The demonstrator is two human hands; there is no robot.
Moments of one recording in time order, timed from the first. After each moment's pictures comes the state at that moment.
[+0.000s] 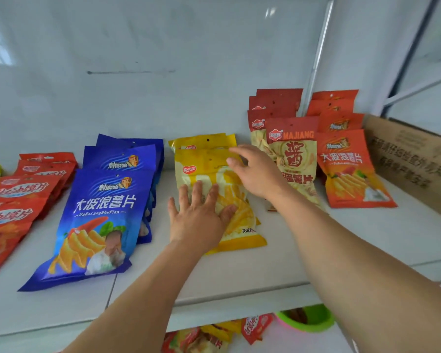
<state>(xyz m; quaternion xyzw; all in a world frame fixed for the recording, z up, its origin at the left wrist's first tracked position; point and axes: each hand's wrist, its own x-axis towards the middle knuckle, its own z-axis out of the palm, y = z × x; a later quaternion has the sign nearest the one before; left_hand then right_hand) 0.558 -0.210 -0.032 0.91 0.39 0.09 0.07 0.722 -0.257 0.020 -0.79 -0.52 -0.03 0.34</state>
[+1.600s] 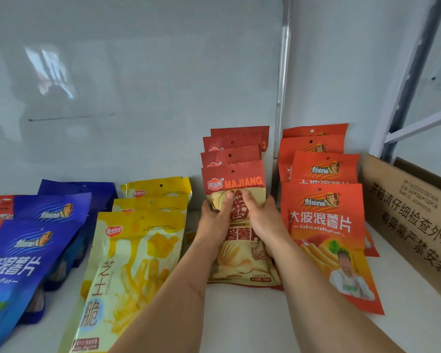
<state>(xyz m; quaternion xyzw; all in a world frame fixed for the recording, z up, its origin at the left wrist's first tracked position) 0.796 -0.221 -0.011 0.63 0.43 0.33 0.56 0.895 -0.285 -0.006 -0.72 -0.29 0.22 0.58</state>
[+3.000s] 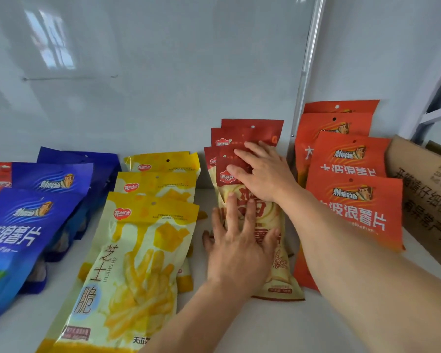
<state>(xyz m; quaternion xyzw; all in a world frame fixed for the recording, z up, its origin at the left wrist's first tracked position) 0.765 -0.293 -0.041 0.89 0.41 0.14 0.15 0.923 -0.241 0.021 -0.80 -0.58 -0.07 0.18</state>
